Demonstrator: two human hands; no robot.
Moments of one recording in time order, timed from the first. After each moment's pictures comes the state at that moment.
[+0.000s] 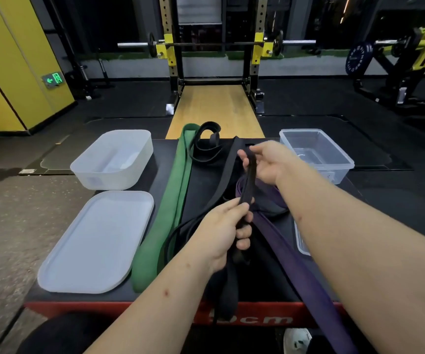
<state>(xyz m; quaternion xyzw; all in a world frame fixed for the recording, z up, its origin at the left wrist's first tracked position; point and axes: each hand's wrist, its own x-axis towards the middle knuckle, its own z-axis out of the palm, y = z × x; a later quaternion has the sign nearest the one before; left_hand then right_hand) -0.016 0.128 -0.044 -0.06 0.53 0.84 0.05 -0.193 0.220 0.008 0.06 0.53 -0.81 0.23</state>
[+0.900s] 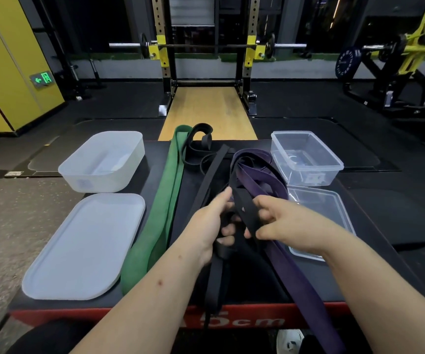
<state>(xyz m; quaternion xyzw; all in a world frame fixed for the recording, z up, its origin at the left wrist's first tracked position) -0.036 0.115 -0.051 -0.13 0.56 0.82 0.08 -0.074 0.301 -0.011 -0.23 0.80 -0.47 0.29</state>
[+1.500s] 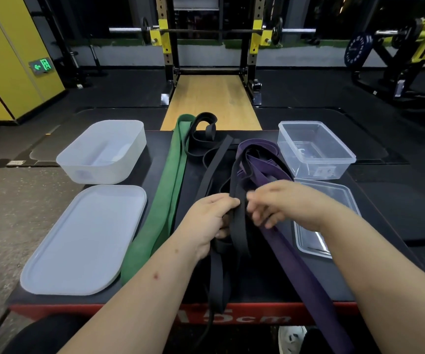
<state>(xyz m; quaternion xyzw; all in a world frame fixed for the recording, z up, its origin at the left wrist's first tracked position) -0.037 0.106 -0.055 -0.11 0.64 0.76 0.01 -0.109 0.282 -0.012 -0.17 0.80 -0.49 0.30</state>
